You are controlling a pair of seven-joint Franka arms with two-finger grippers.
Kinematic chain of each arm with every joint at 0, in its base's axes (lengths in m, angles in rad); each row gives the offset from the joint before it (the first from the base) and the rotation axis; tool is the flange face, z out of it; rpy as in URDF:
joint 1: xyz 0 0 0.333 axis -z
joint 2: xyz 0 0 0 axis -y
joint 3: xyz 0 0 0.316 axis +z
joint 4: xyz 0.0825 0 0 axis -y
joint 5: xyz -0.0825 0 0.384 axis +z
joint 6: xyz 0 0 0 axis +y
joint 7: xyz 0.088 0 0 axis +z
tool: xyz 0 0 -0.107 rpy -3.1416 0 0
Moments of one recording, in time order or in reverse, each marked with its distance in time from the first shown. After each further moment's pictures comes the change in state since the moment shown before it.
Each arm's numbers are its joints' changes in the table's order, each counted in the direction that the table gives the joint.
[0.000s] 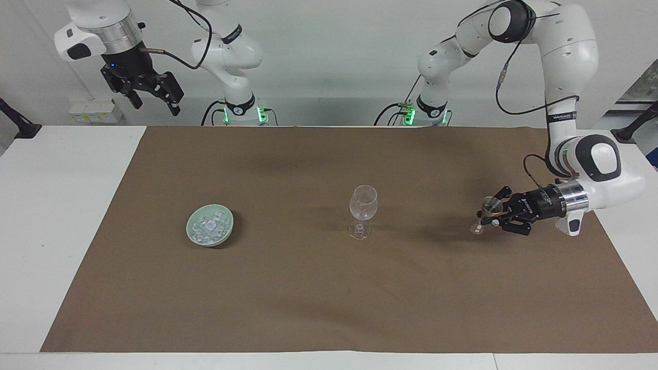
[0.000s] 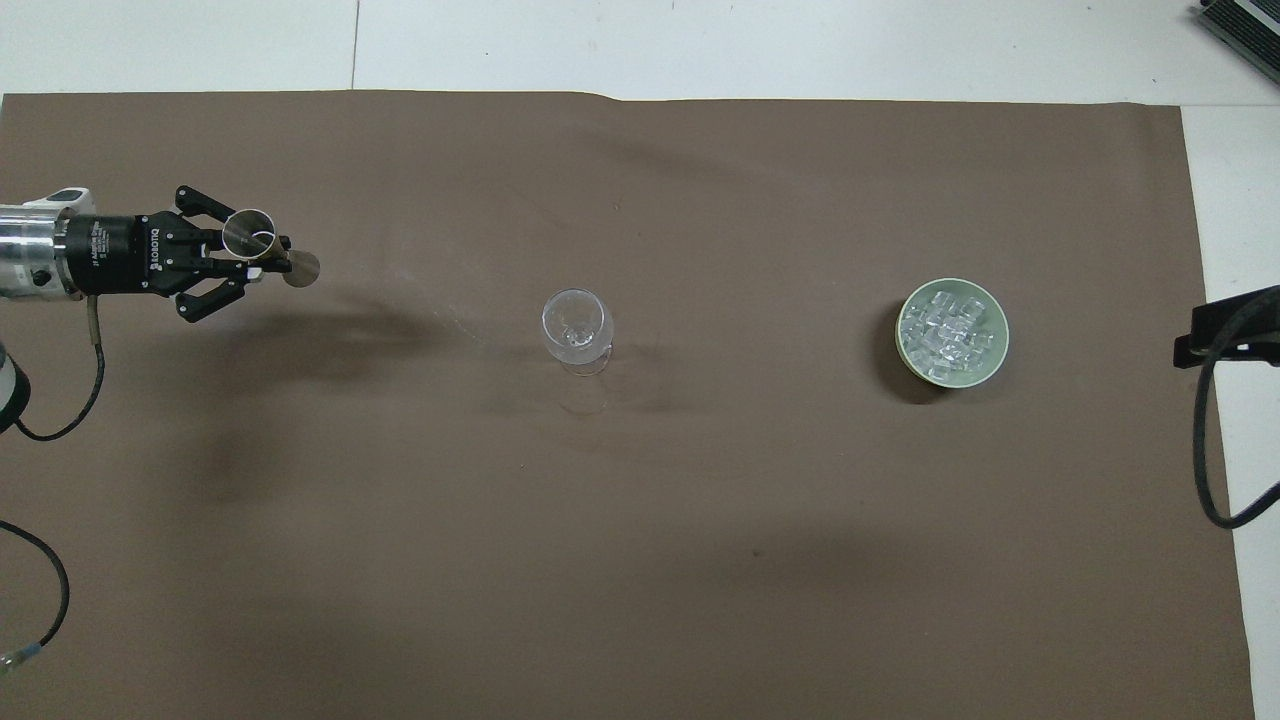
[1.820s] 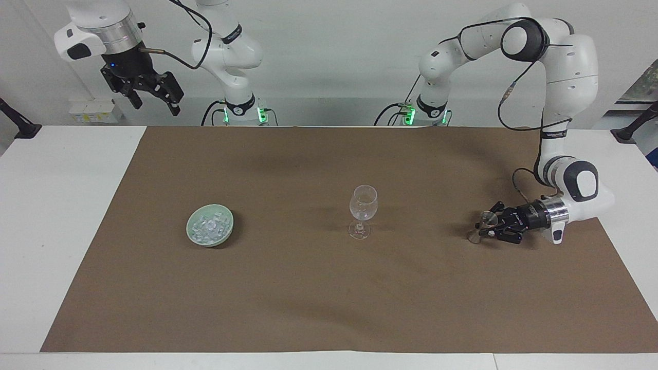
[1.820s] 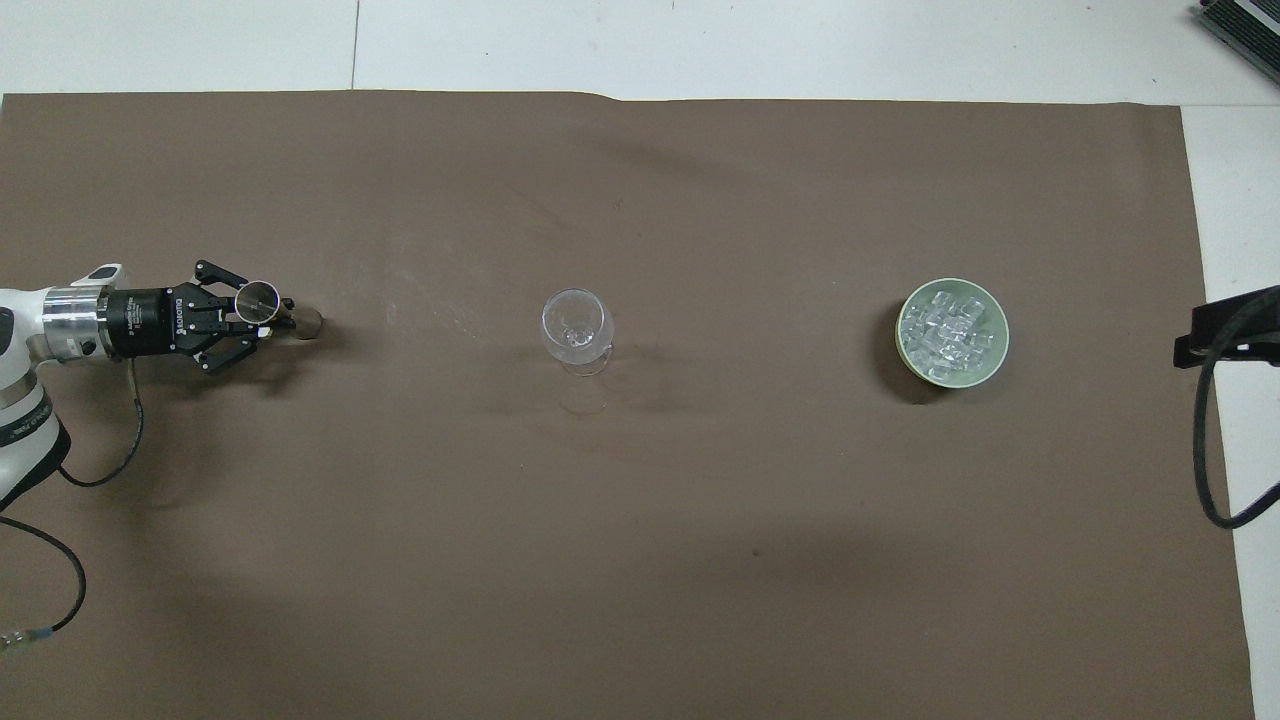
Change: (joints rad) left arm -0.103 -0.184 0.027 -0.078 0.031 -0.025 -0.275; right arm 0.000 0.000 0.000 0.000 0.000 0.000 0.000
